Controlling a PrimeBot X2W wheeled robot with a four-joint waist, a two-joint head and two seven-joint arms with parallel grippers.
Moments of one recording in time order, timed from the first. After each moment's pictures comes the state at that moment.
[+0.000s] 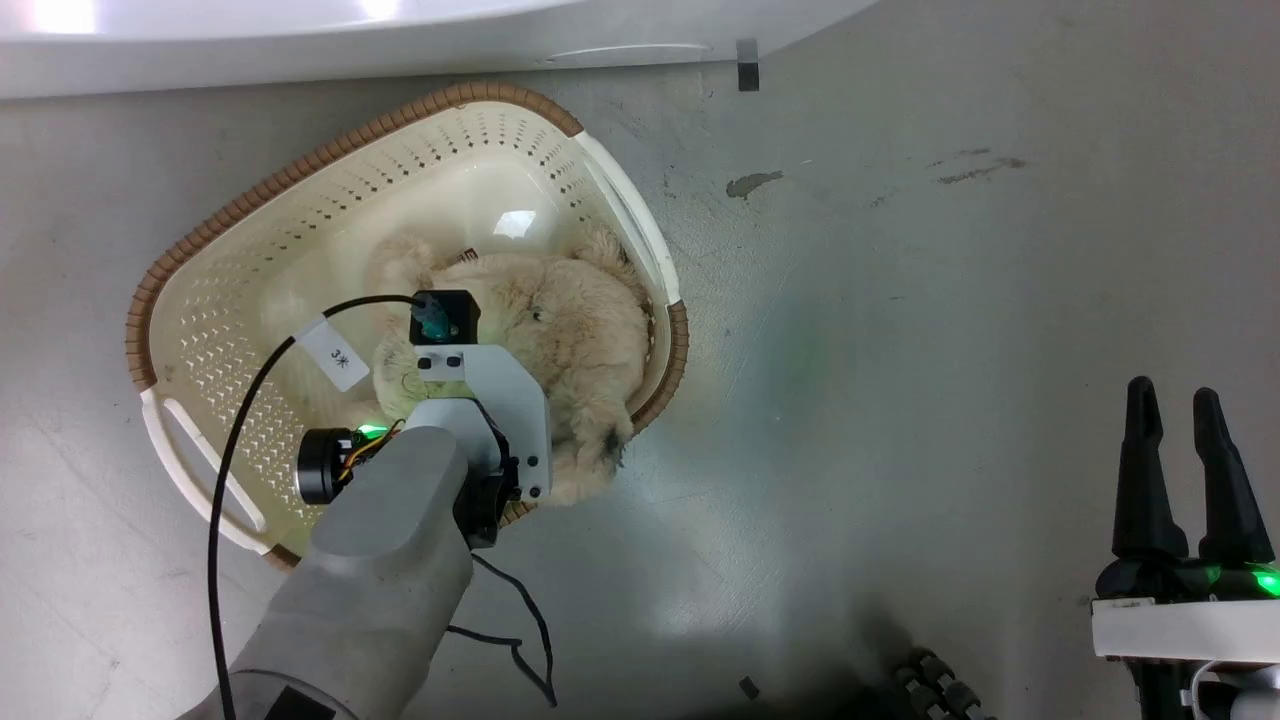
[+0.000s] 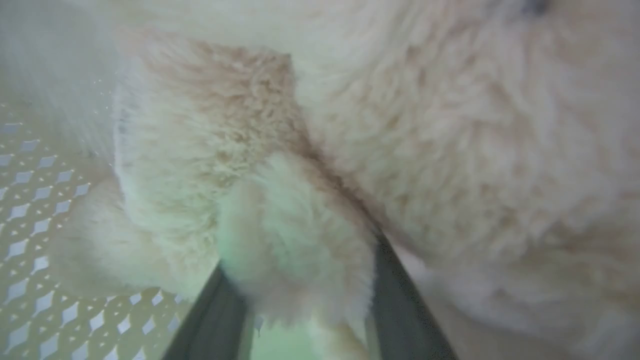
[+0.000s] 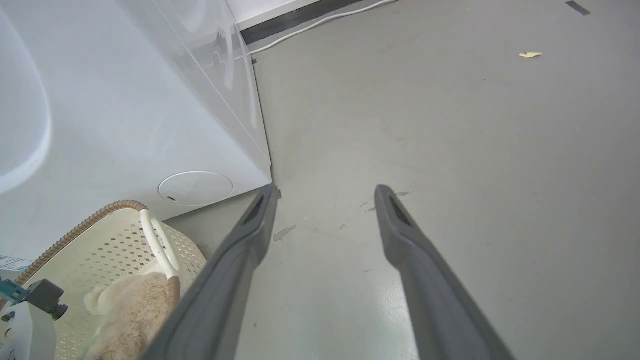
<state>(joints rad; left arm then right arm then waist) -0.84 0.11 -0.63 0.99 -0.67 0.26 0.31 -0.05 -0.05 -0.12 -0.06 0.49 0.13 -0.25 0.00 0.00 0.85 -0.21</state>
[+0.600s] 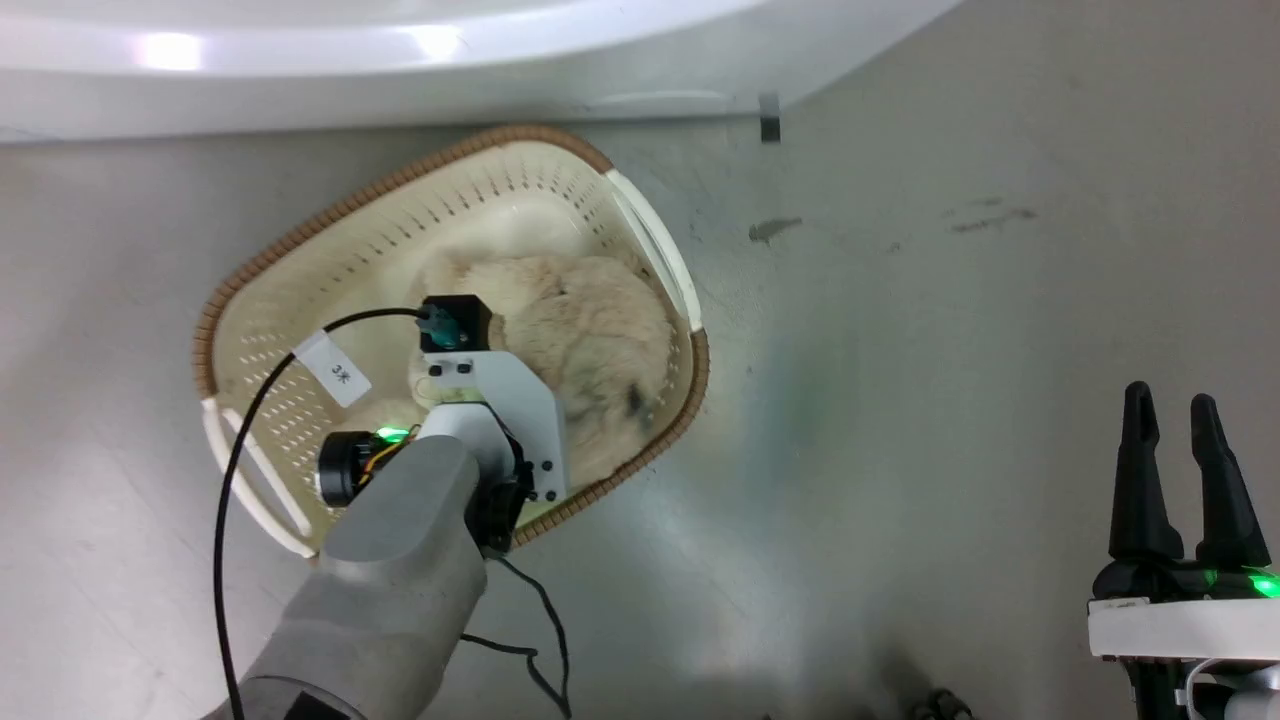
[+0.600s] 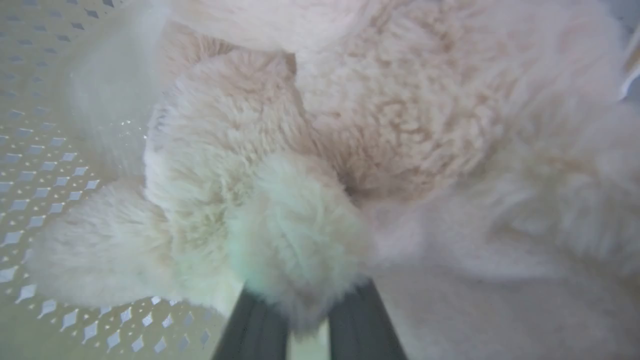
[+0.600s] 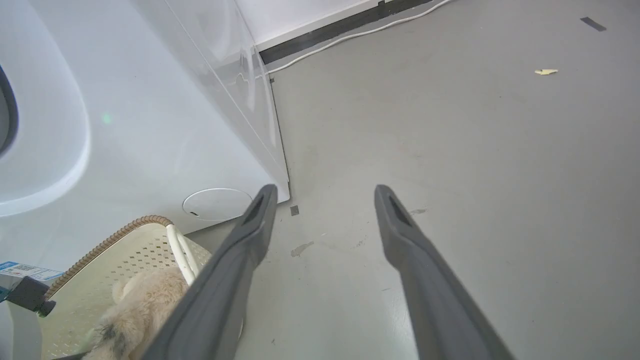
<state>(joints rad) -0.84 0.10 -0.63 1.01 -0.72 0.19 0.22 -0.05 -0.05 -0.12 -0.04 0.48 0.13 -0.26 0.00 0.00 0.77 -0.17</state>
